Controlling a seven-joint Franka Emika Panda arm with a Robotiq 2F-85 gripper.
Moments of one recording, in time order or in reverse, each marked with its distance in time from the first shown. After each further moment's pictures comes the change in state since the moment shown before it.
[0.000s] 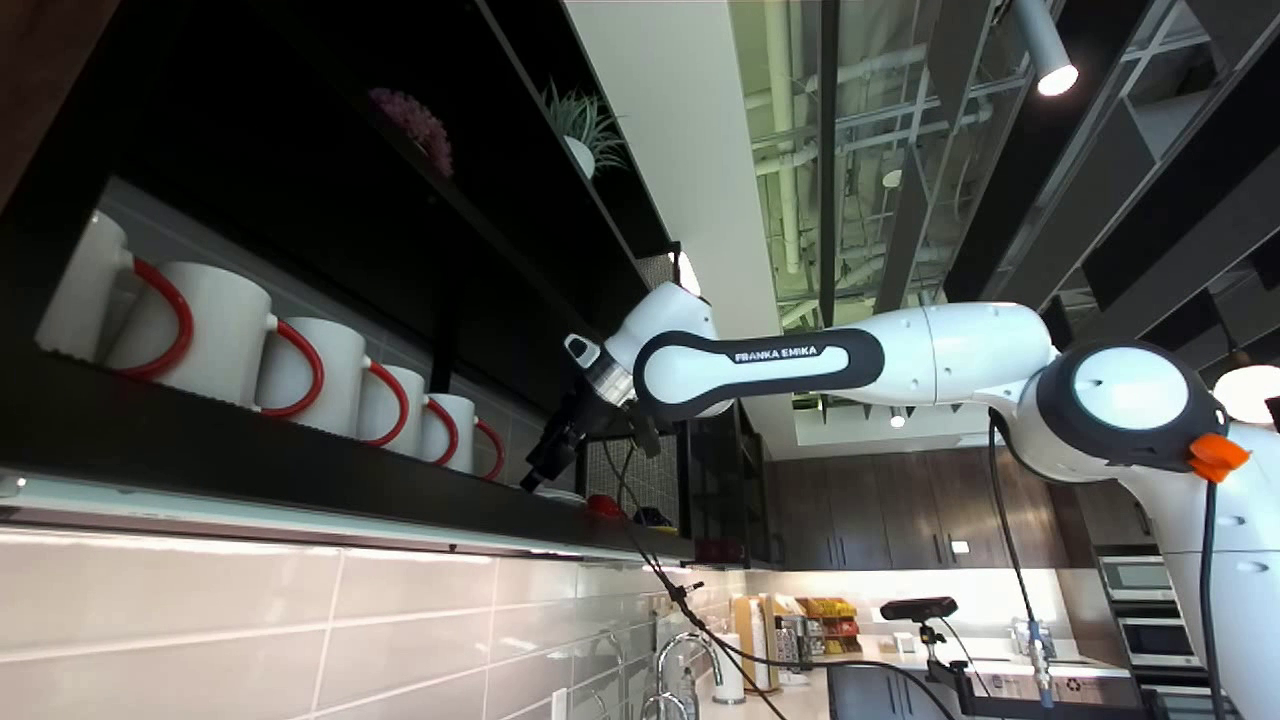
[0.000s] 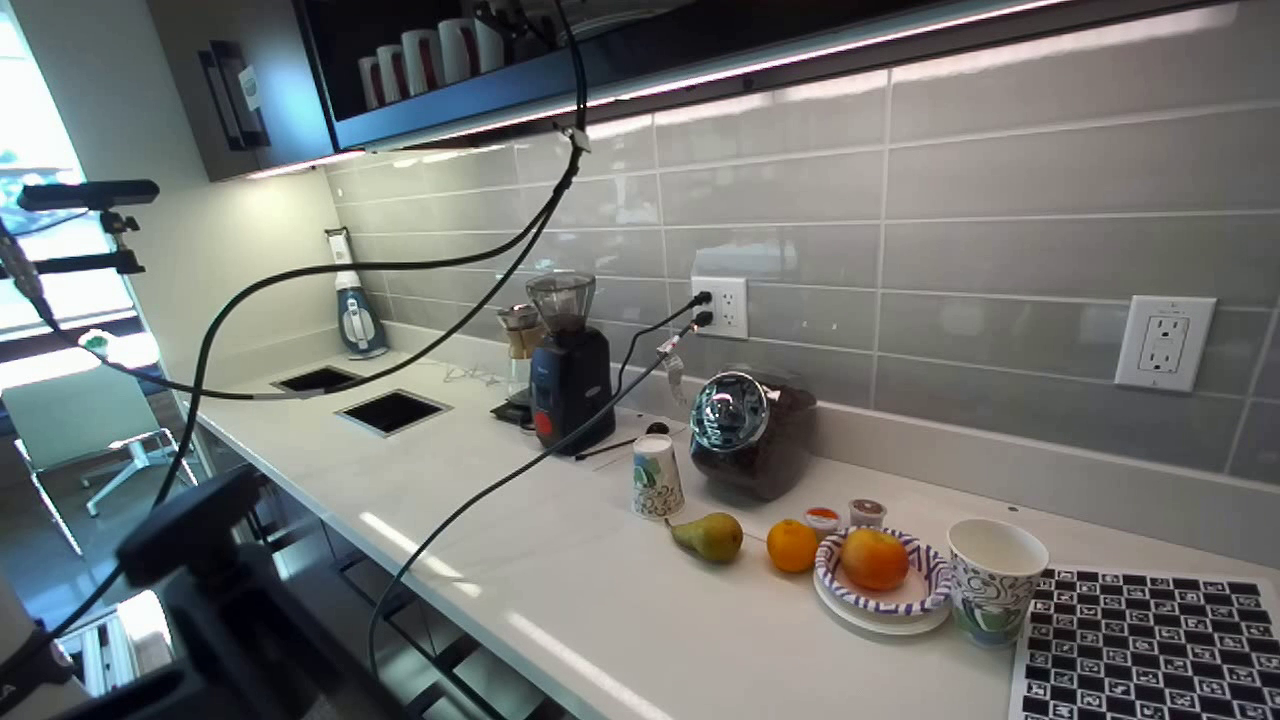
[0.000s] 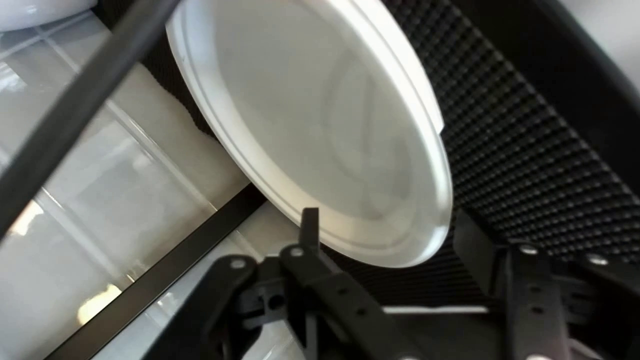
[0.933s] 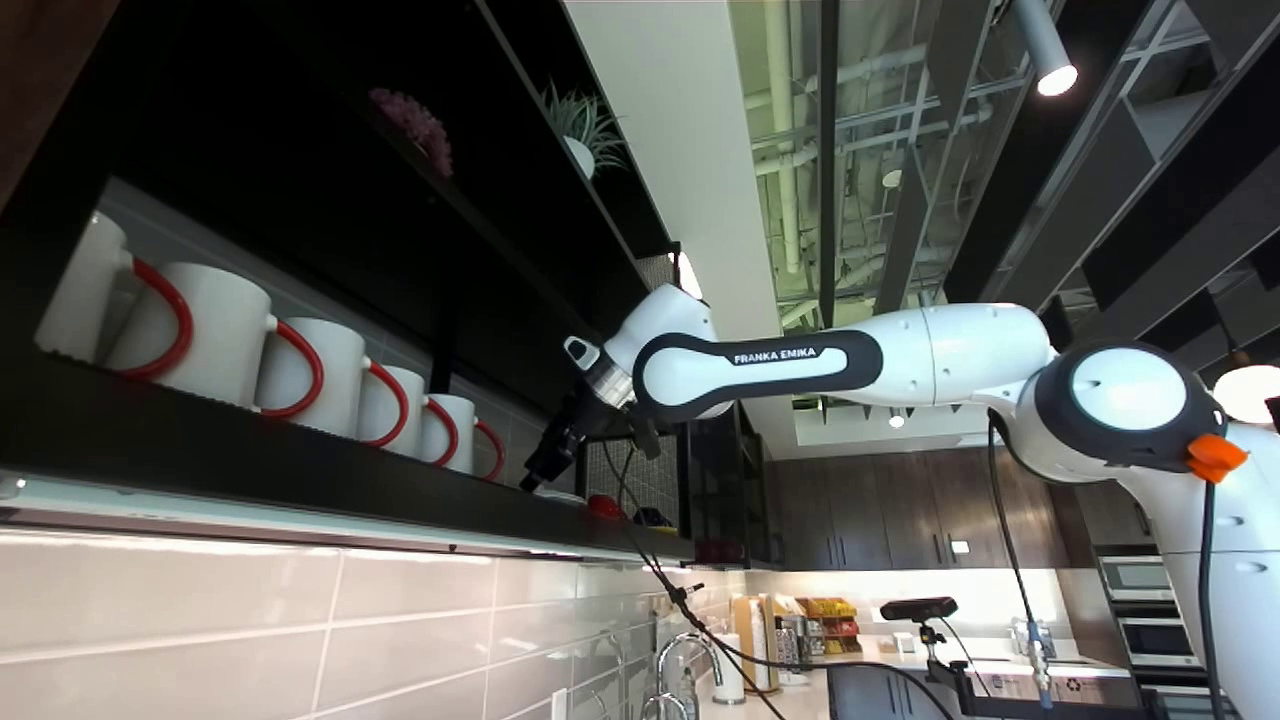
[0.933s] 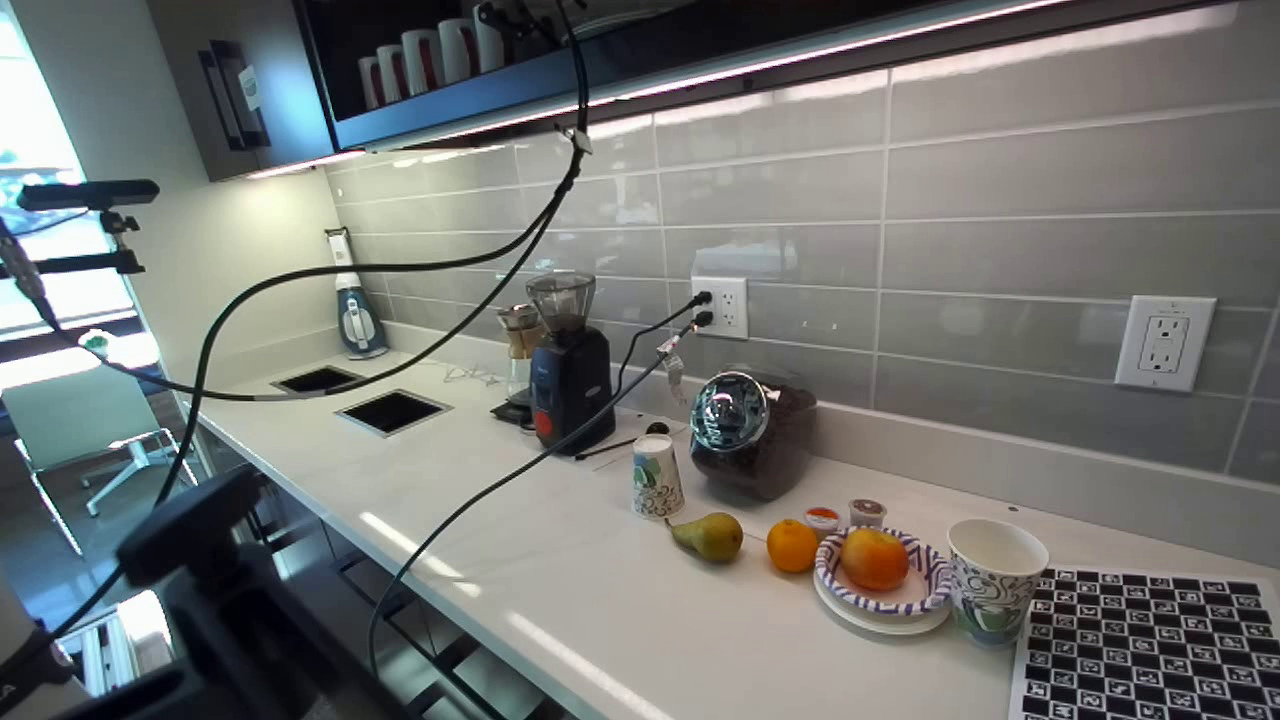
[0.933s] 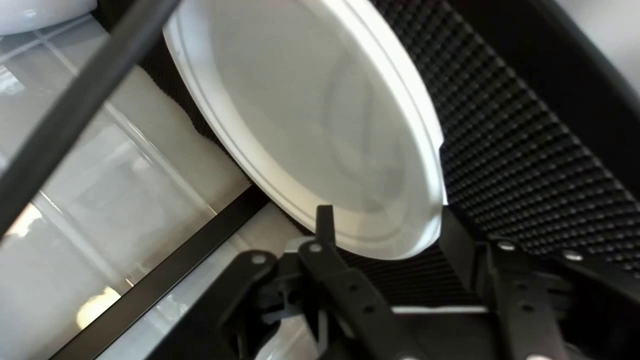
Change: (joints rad) arm -0.004 0.003 0.002 0.000 0.000 -0.001 0.000
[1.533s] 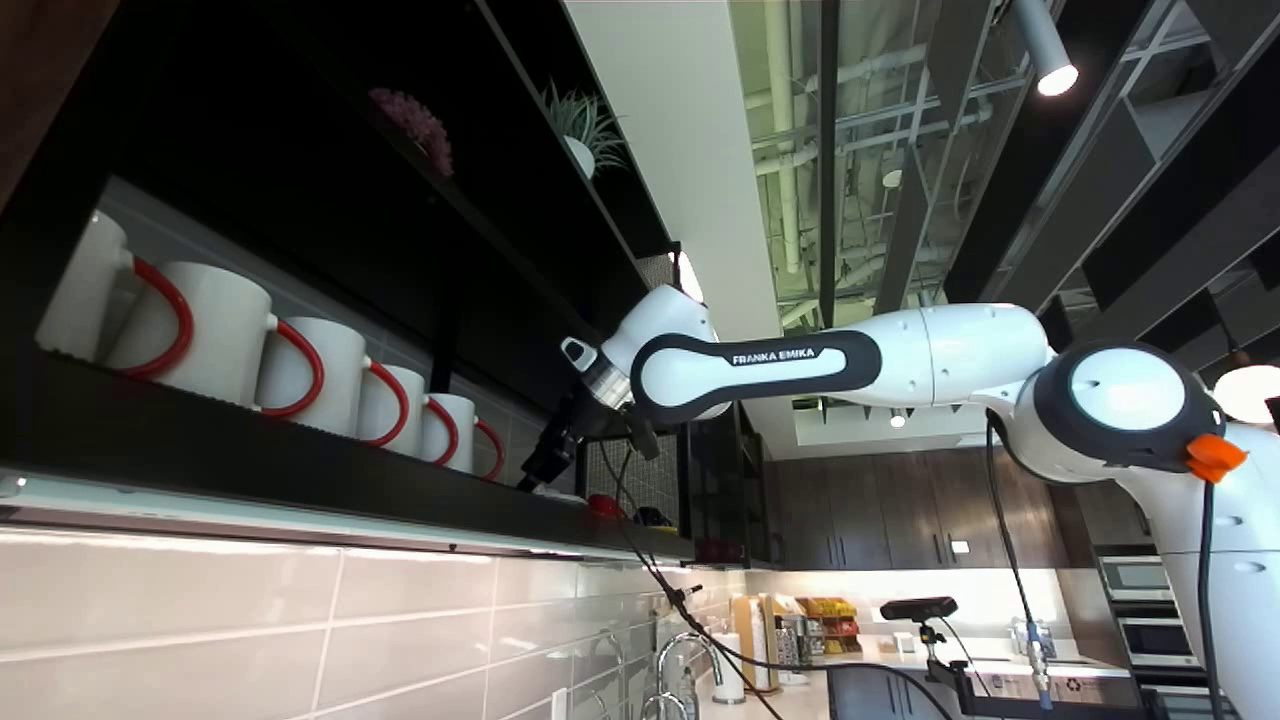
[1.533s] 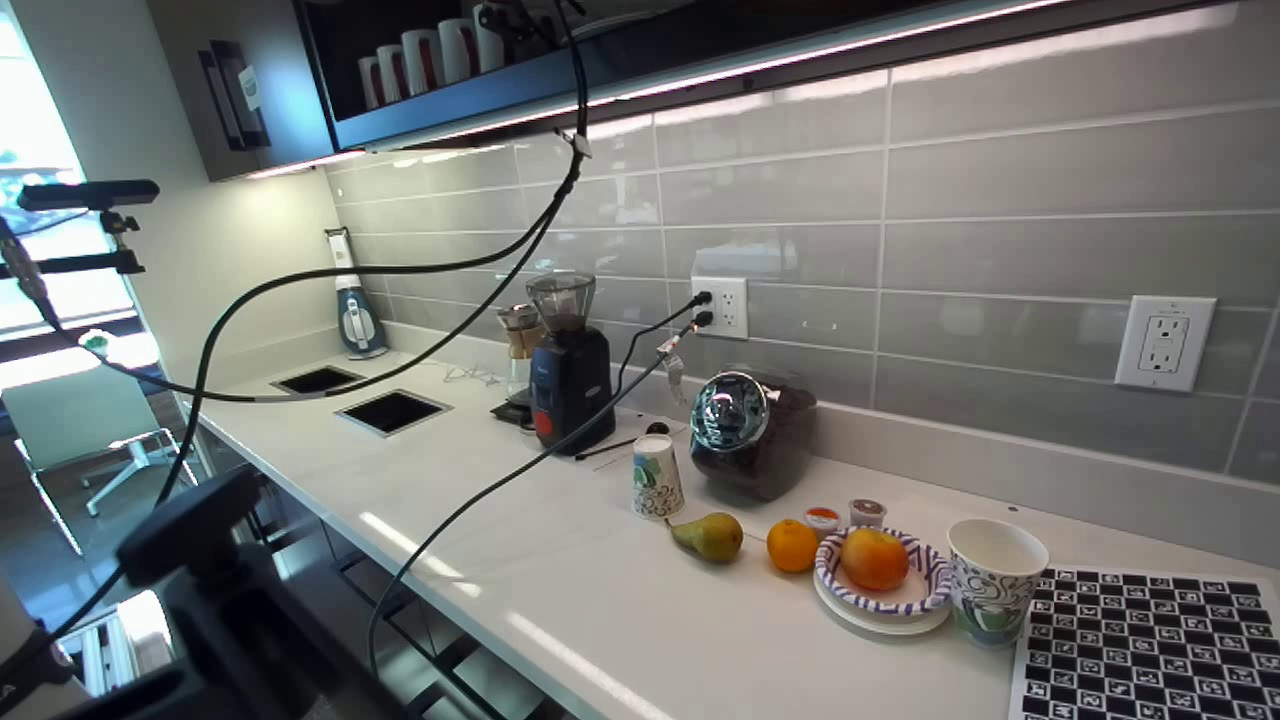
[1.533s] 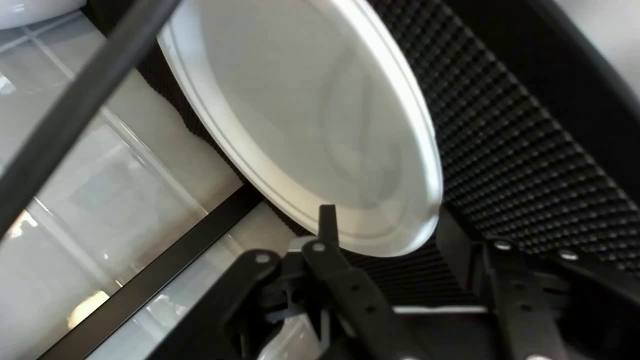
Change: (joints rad) arm 0.000 0.005 0.006 0.000 0.000 -0.003 0.000
